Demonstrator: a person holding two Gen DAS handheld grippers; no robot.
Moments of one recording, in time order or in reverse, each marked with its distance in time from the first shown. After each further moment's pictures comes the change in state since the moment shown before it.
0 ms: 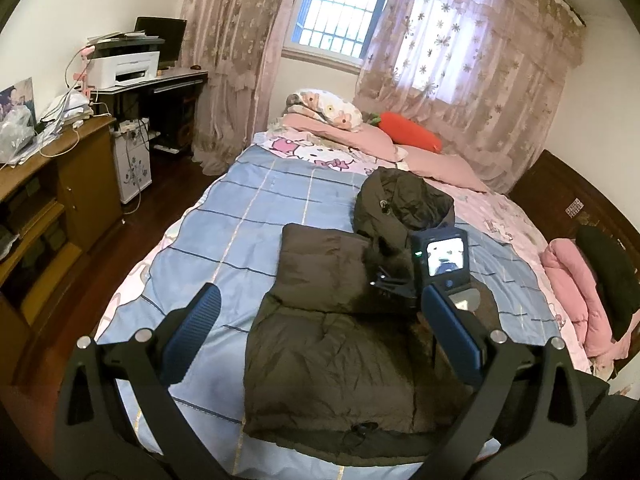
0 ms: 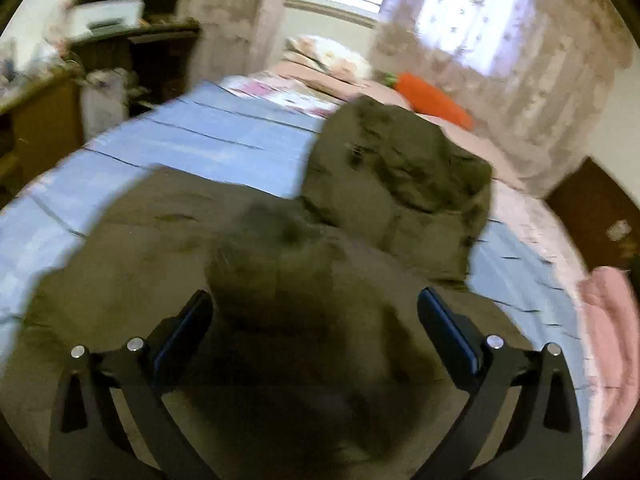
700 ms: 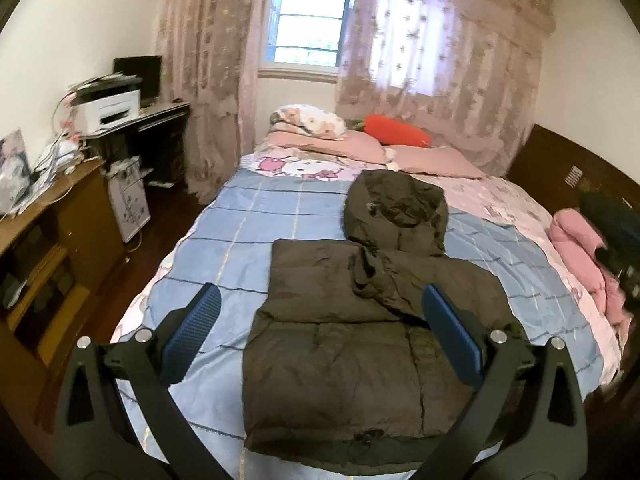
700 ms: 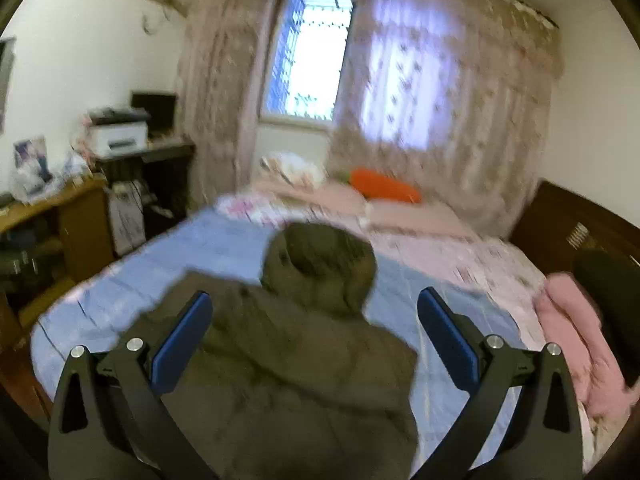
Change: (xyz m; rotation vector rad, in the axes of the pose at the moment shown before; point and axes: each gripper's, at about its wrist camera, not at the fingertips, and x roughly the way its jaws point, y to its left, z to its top) left arm 0.005 -0.048 -0.014 0.164 -0.051 0.012; right arm -0.315 -0.113 -0.041 0.053 -0.248 -0.150
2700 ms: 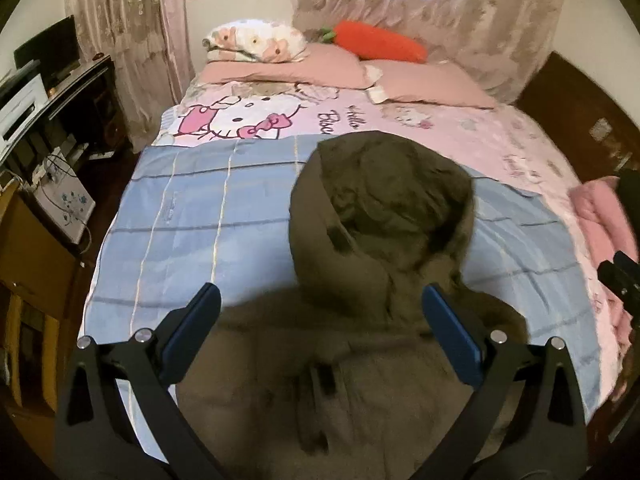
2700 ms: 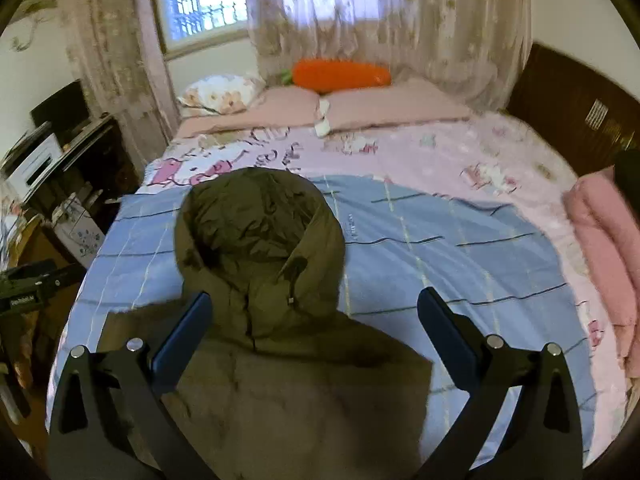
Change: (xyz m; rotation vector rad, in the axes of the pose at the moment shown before) left arm 0.382 -0.090 0.188 0.102 0.397 -0.035; right arm 0.354 -0.132 0.085 0.332 0.427 0.031
